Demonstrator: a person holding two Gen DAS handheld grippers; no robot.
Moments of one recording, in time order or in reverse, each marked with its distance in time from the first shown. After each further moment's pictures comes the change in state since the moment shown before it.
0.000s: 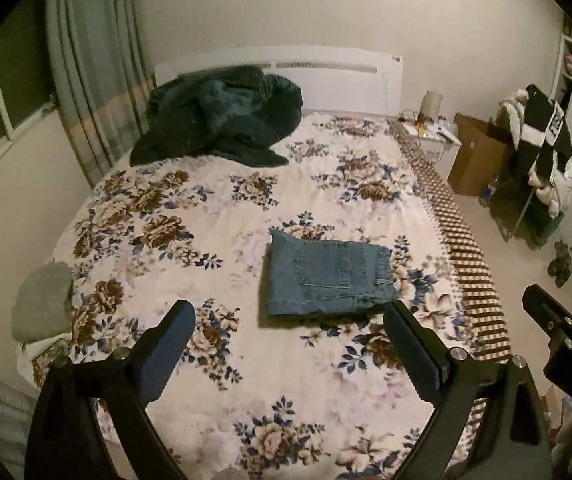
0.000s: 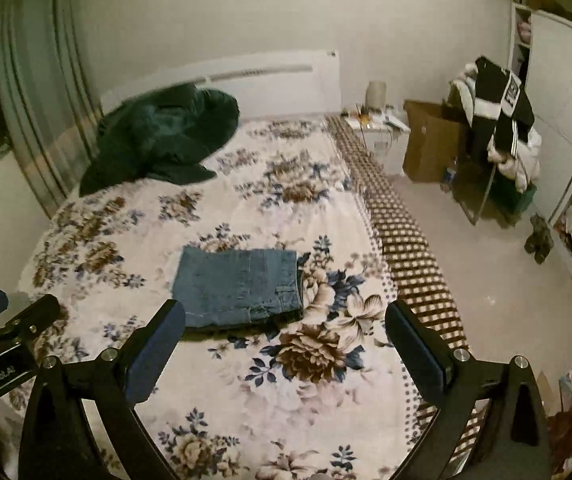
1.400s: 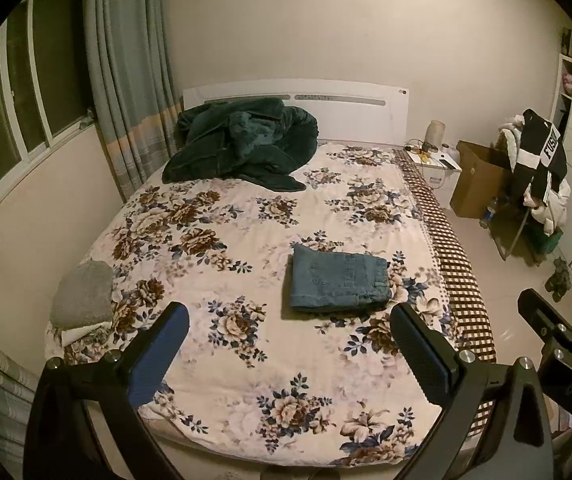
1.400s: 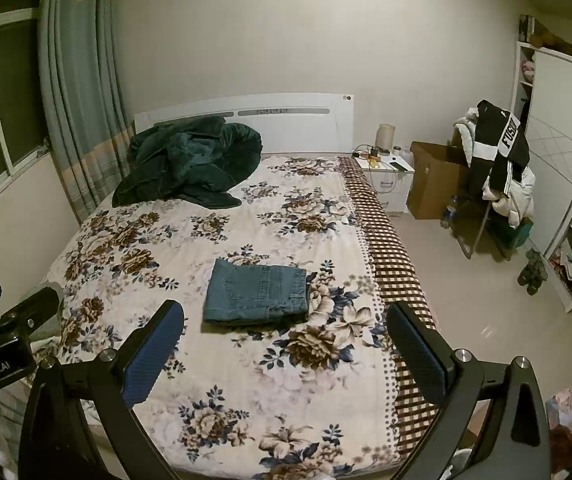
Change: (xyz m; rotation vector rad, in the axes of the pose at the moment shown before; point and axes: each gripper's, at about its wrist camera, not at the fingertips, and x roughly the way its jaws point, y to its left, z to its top) left arm -0.147 0.022 -0.036 -0.033 -0.086 0.050; right arm -0.197 0.014 -0.014 -0.066 -0.083 0.037
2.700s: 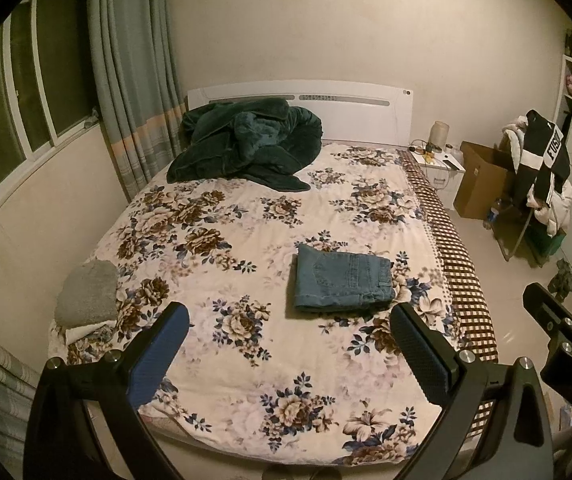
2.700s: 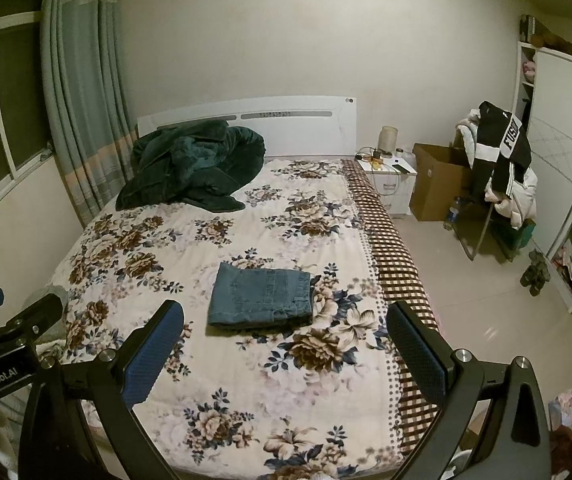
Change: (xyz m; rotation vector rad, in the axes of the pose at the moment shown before) left arm -0.004 0.008 0.002 -0.010 -0.004 0.018; right arm 0.007 0.016 0.006 -0.001 -0.006 0.012
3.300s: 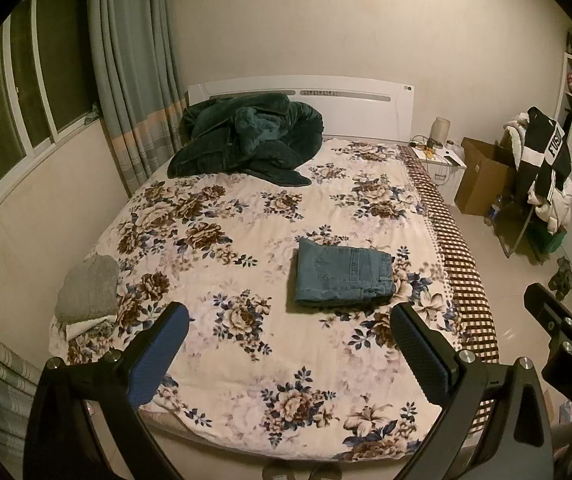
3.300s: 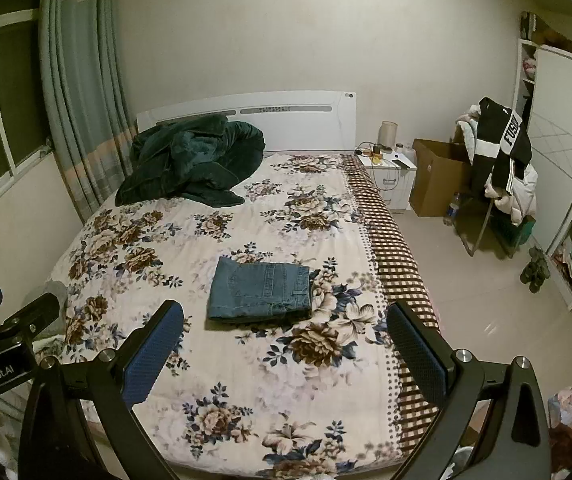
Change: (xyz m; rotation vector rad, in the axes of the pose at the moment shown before) left arm -0.002 0.002 -0.012 0.000 0.016 0.003; right arm -0.005 -0.007 -0.014 0.016 0.018 -0.012
